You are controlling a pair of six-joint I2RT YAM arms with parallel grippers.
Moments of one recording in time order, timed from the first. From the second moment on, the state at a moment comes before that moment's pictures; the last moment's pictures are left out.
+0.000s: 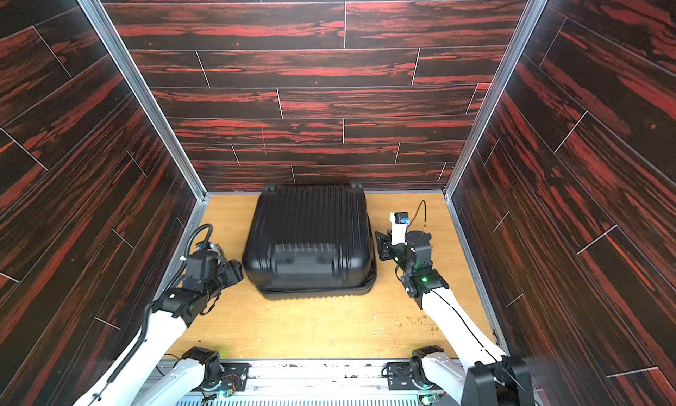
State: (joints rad) left arm -0.19 0.81 0.65 -0.57 -0.17 -0.58; right arm 0.26 1.06 0.65 0.11 -0.10 0.15
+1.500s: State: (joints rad) left arm -0.51 1.09 1.02 -0.93 -0.27 -1.19; right arm 0.74 1.37 0.58 0.25 0.12 0.27
